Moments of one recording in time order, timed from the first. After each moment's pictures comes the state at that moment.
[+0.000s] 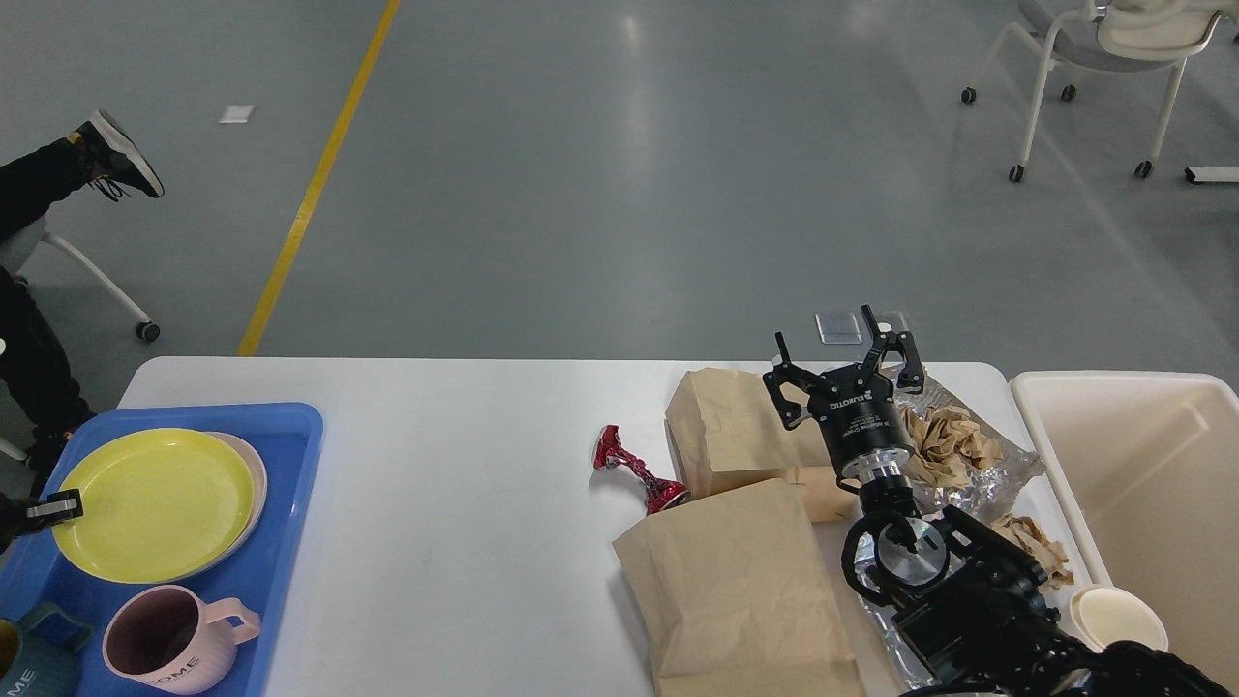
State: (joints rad) left arm -0.81 0.80 0.33 -0.49 0.90 -0.25 -0.25; right arm 0.56 0.05 0.92 0.38 0.17 0.72 0.36
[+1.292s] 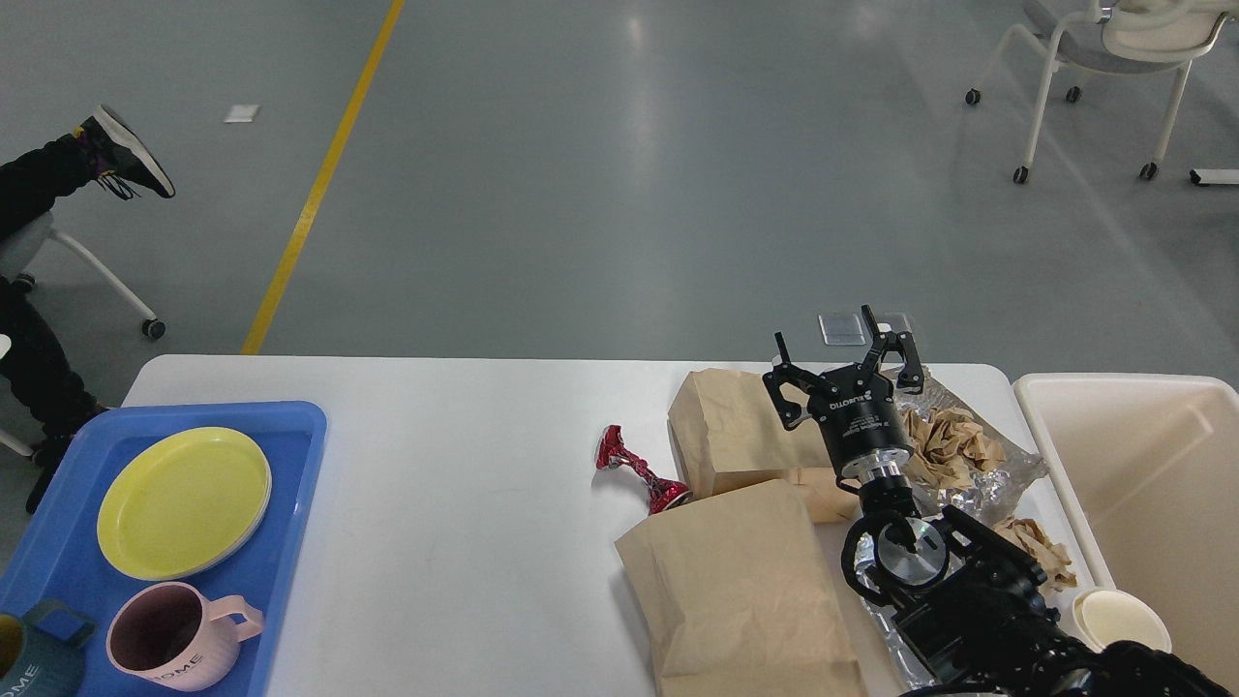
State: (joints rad) left arm -1.14 0.84 -0.46 -0.46 -0.08 -0.69 -0.26; right arm 0.56 0.05 0.92 0.38 0.17 0.72 0.36
